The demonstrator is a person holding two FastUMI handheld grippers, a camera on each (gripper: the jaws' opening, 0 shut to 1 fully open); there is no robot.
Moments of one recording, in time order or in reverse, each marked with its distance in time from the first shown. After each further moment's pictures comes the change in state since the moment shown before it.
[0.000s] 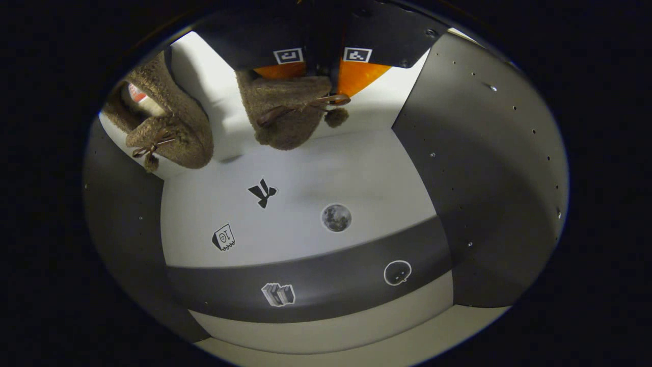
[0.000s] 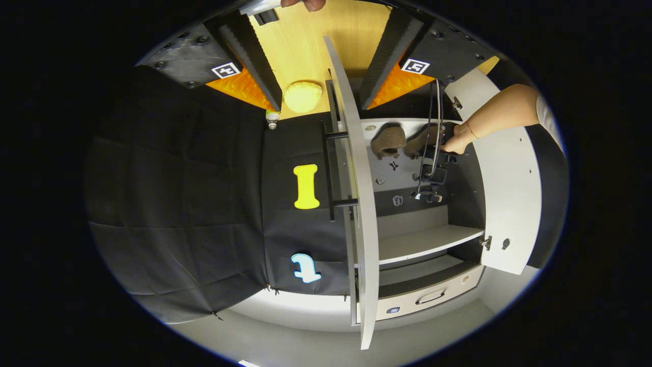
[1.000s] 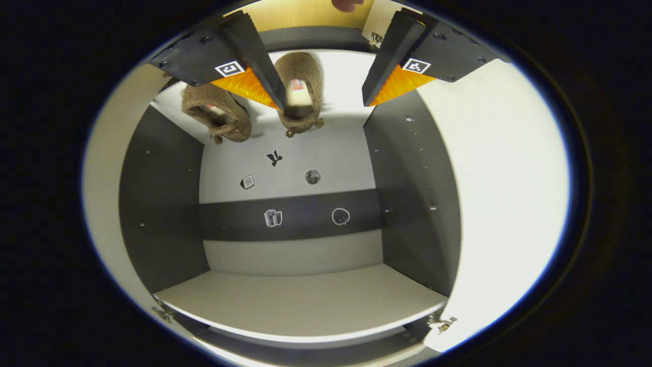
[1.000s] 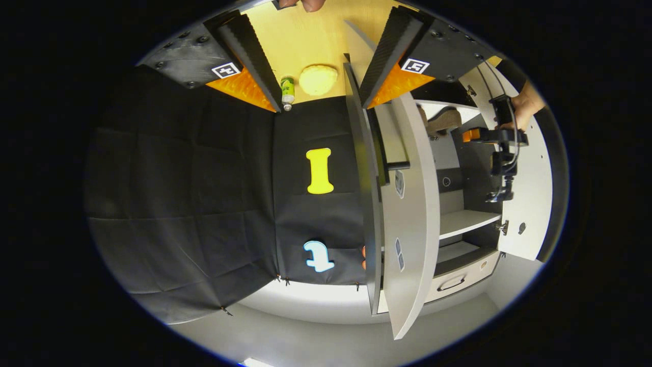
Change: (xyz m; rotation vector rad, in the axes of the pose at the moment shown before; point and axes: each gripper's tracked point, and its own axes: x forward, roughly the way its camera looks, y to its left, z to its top) left arm -0.205 0.037 -0.008 -0.154 -0.250 -0.006; right arm 0.036 -0.053 0.050 0.003 -0.085 -0.023
